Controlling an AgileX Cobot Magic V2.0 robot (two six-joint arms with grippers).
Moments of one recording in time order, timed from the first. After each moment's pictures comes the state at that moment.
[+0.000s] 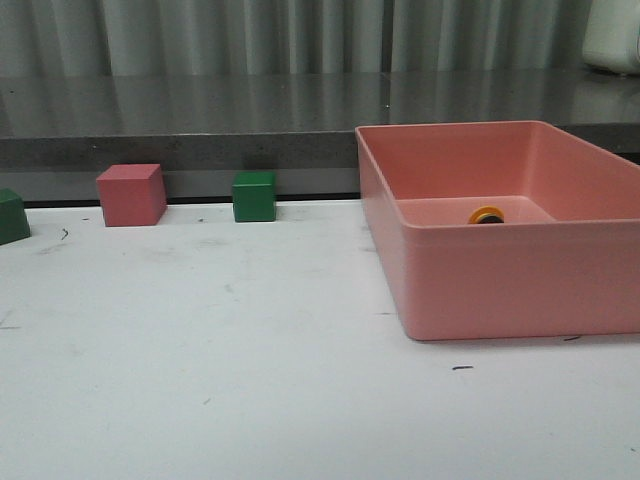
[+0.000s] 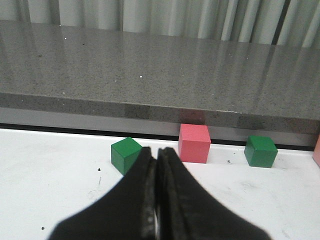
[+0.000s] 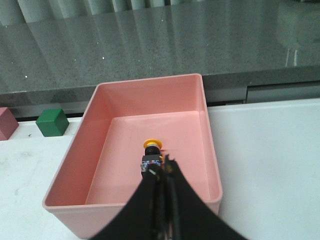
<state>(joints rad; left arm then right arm) 0.01 0.49 -0.47 -0.08 0.21 0.01 0.02 0.46 -0.53 0.18 0.38 0.01</state>
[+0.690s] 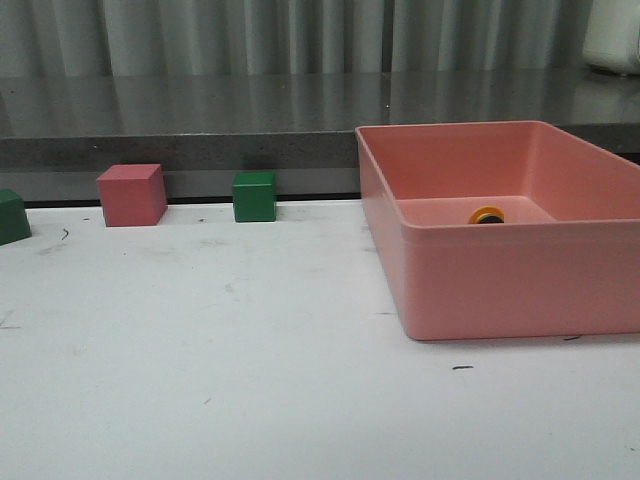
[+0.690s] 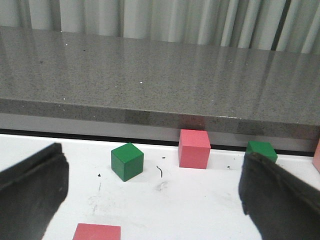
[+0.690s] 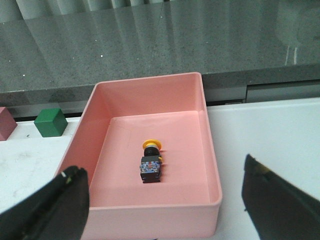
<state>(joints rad) 0.01 0.49 -0.47 -0.08 0.20 0.01 0.02 0.47 -0.53 0.18 0.36 0.01</state>
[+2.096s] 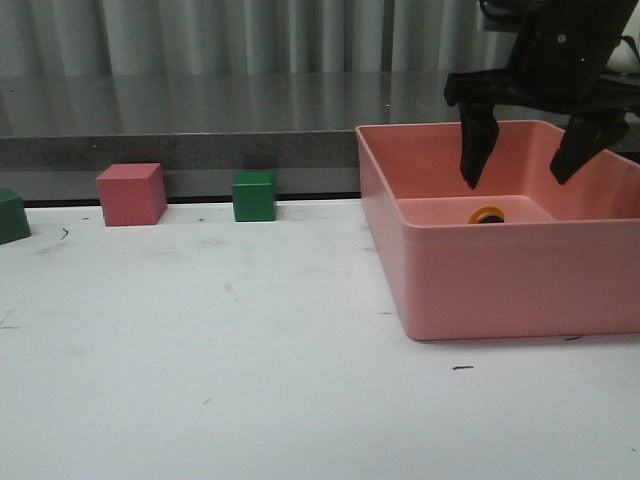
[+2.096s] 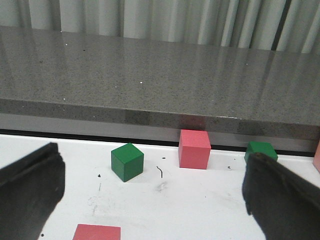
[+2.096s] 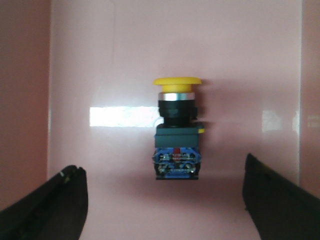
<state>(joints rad) 0.01 0.49 -0.47 -0.08 0.20 0.01 0.19 1.90 -1.51 0.03 0.82 0.23</state>
